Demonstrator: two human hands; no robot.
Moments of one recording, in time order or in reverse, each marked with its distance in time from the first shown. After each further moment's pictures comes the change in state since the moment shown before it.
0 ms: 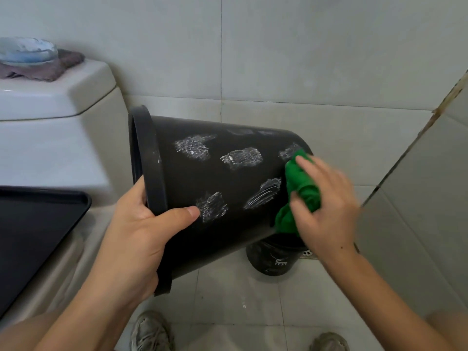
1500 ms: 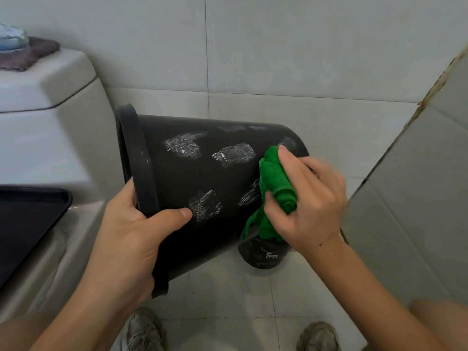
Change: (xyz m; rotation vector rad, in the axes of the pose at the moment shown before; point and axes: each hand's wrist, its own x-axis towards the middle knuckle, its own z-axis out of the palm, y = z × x) left_hand -0.003 -0.008 0.014 -0.012 0.052 0.013; right_hand 0.000 -0.005 -0.001 -0.117 0.122 -0.281
